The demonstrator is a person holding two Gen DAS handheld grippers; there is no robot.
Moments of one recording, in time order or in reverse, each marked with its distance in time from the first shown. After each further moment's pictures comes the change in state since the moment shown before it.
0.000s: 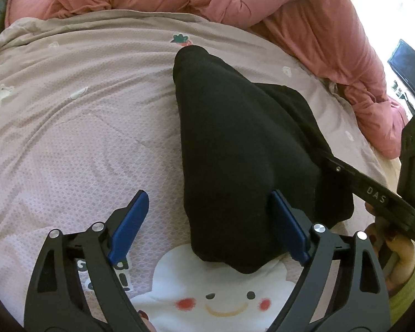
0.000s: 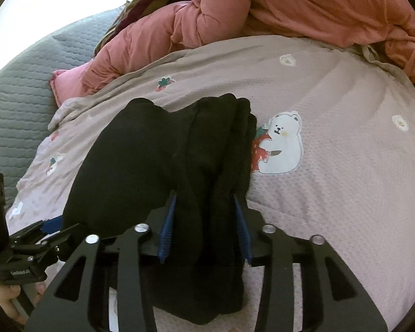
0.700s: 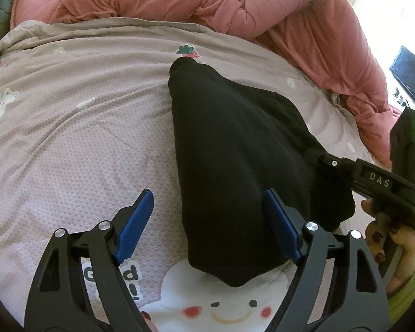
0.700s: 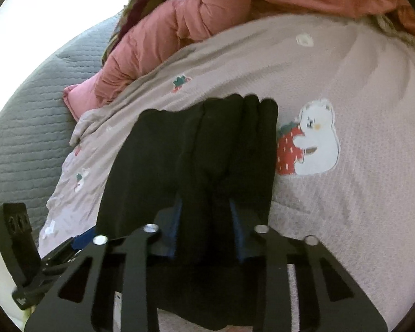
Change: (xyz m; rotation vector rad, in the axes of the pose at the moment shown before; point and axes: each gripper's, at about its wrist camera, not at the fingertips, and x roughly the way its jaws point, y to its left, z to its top) left arm -0.005 0.003 0.009 -0.016 -0.041 0.009; right arm 0.010 0.003 0.024 0.107 0.035 0.181
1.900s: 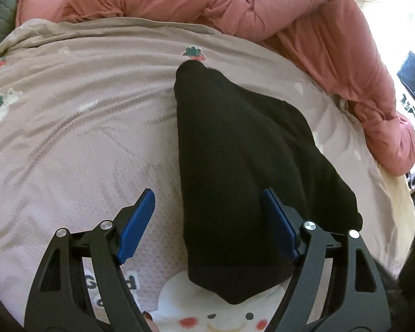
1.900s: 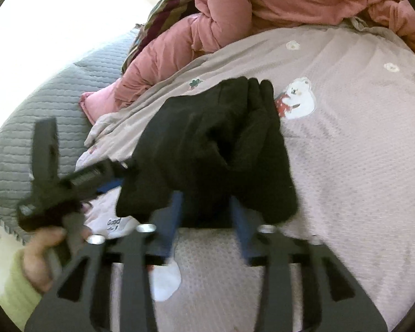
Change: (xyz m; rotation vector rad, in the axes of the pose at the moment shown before) left arm 0.006 0.003 0.007 -0.030 -0.009 0.029; right arm -0.065 0.007 -0.089 0.028 -0.114 0.036
